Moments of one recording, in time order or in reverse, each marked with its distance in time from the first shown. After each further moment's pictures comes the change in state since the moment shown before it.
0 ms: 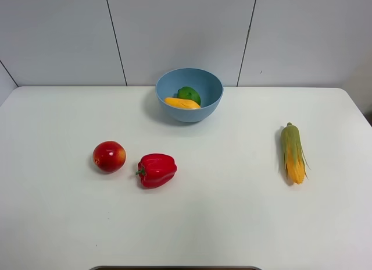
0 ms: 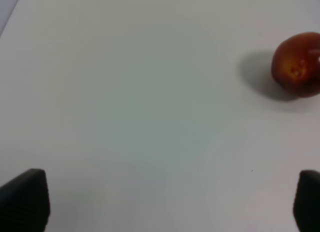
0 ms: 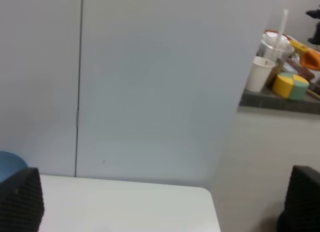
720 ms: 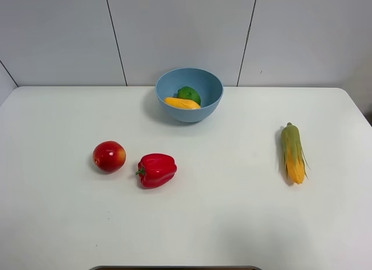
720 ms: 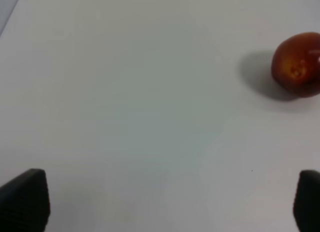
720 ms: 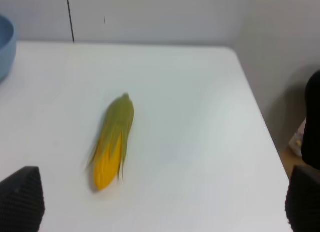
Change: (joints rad) left arm 0.000 0.000 0.000 0.000 0.000 -0.001; right arm -0.050 -0.371 0.678 0.004 0.010 0.093
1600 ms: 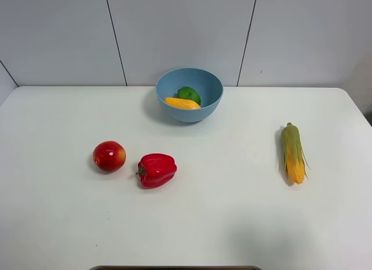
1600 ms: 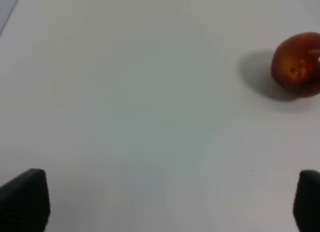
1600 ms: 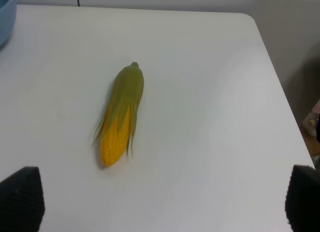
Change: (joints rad) left arm 0.000 0.000 0.000 0.000 0.000 0.000; right arm 0.000 -0.024 0.119 0.022 -0.037 0.007
